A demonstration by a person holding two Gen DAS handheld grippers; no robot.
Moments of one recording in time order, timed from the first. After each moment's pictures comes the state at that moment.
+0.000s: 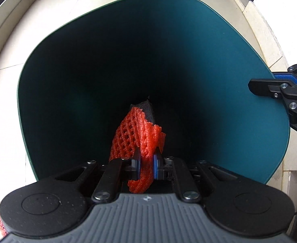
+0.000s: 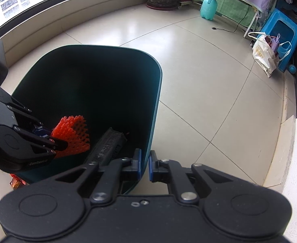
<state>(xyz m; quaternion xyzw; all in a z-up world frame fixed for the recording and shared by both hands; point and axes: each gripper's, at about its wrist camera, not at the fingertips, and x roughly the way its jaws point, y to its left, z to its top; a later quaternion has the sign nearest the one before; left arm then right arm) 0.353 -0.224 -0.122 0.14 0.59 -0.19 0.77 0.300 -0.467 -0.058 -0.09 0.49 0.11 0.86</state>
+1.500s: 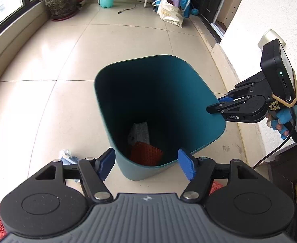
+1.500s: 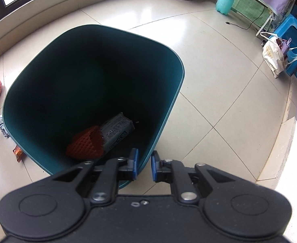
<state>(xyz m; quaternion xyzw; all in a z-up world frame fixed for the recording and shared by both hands) 0.283 -0.119 -0.007 0.07 0.49 -0.25 0.83 0.269 -0.456 -0.058 -0.14 0.52 0.13 0.83</state>
